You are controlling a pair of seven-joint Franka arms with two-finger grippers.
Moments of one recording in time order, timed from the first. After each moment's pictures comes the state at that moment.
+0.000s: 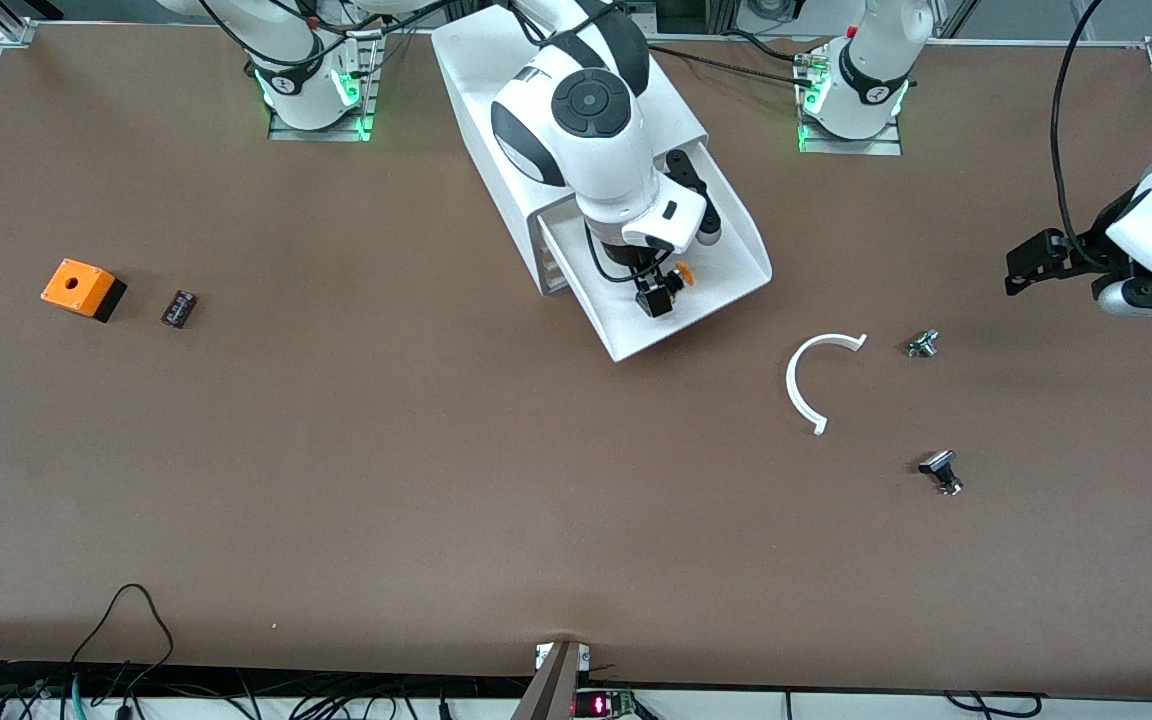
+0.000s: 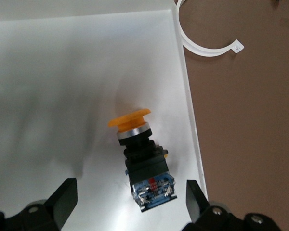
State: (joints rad) left arm 0.09 0.02 -0.09 -1.69 0.02 1.72 0.05; right arm 0.86 0.70 0.01 -1.16 0.11 2.07 -1.09
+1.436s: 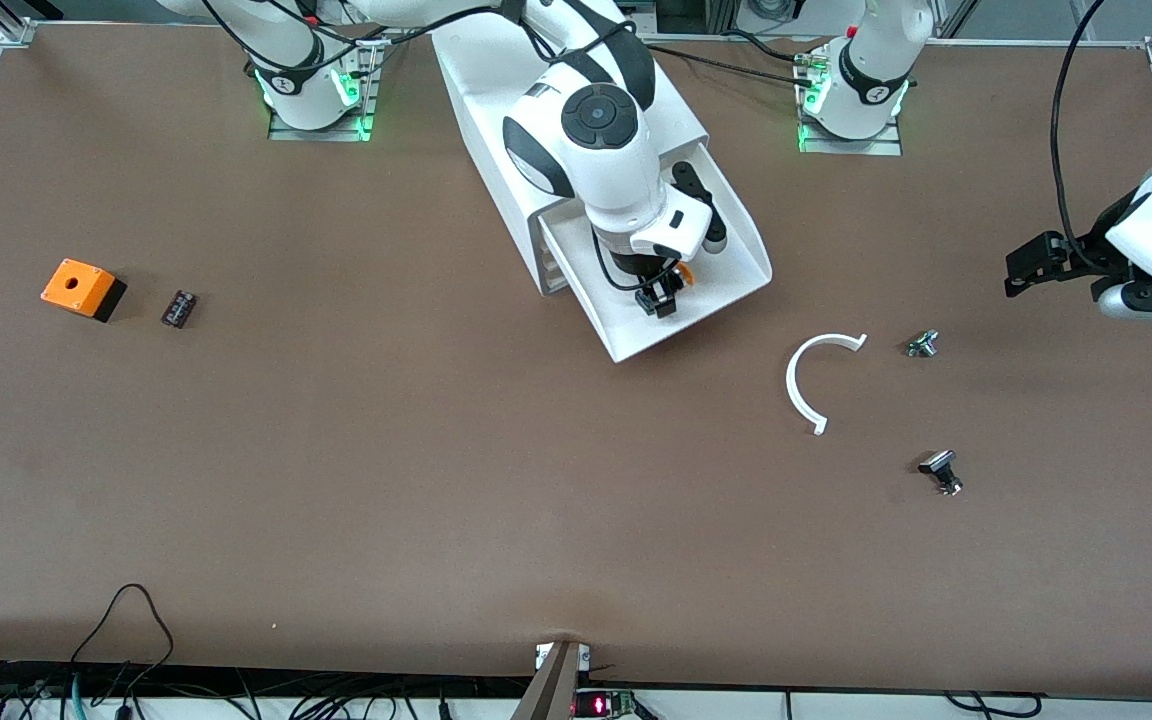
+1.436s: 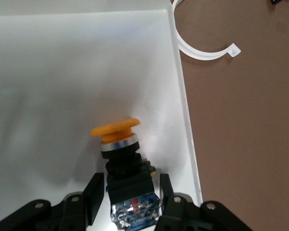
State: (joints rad) left arm 0.09 0.03 -0.09 -1.69 0.02 1.72 0.05; right arm 0.88 0.74 0.00 -1.16 0.11 2.13 -1.10
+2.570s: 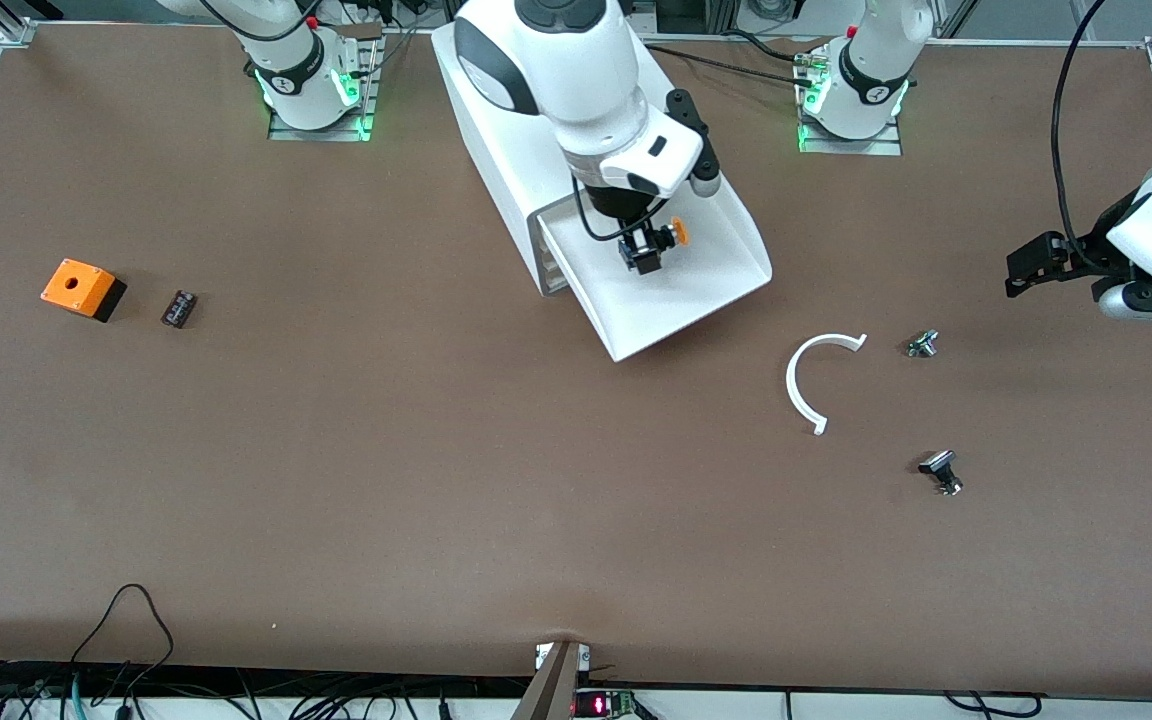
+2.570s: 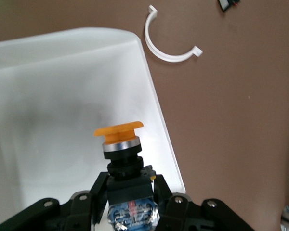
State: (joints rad) left arm 0.10 0.03 -0.09 -1.68 0.02 1.71 0.05; right arm 0.85 0.56 -0.02 -1.14 0.11 1.96 -0.95
